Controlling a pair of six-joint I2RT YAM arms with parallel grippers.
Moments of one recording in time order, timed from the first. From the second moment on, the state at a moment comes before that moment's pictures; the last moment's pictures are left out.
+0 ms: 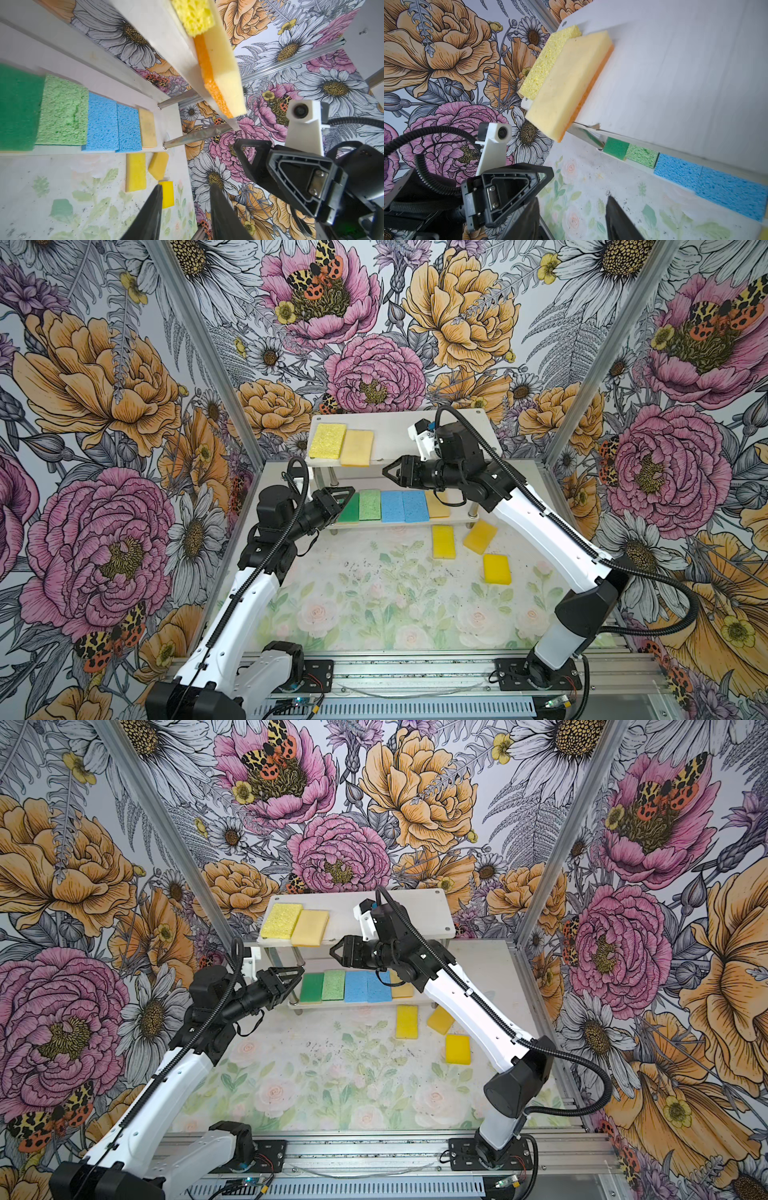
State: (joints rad) left arm -0.18 1.03 0.90 -0.05 0.58 -1.03; right arm 0.66 1.66 1.88 -0.68 -0.32 0.60
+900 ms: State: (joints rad) left arm -0.25 1.14 0.98 0.11 0.44 -1.13; right arm 0.50 1.34 1.45 -0.68 -0.30 0.58
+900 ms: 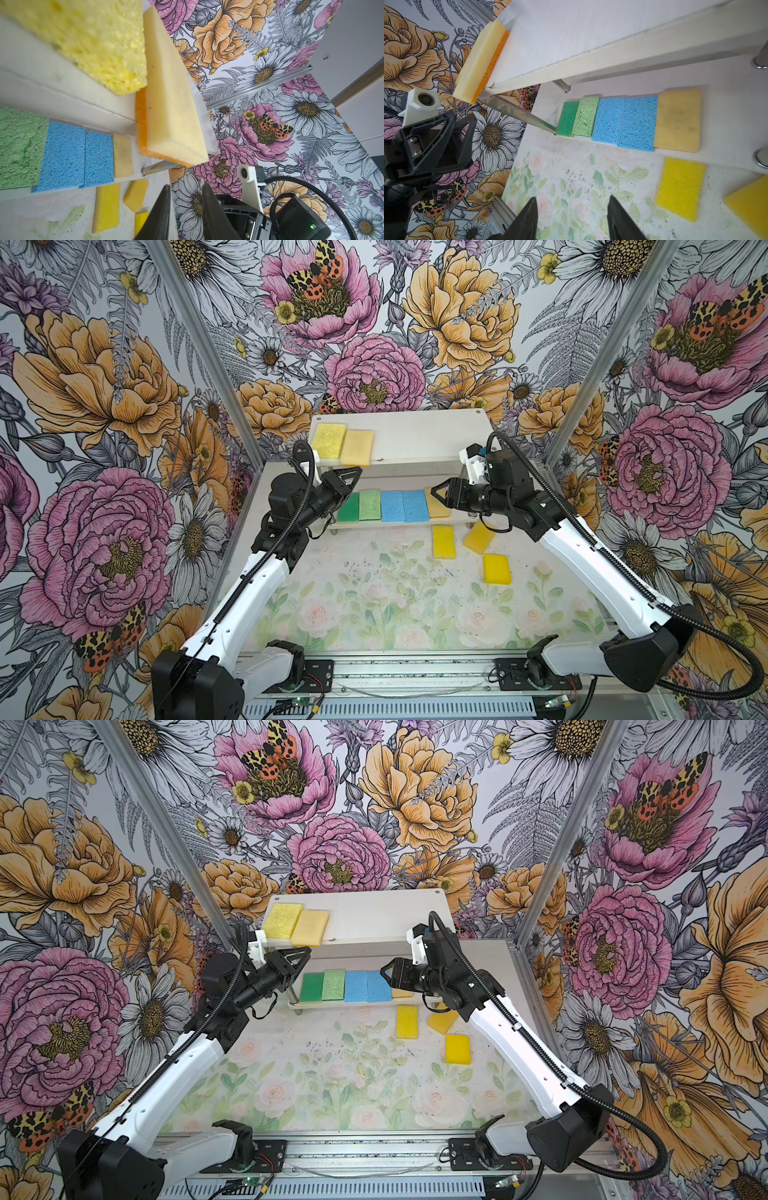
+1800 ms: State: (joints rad) left arm -0.25 1.27 1.05 0.17 0.44 -1.14; right arm 0.42 1.30 1.38 -0.67 -0.34 0.57
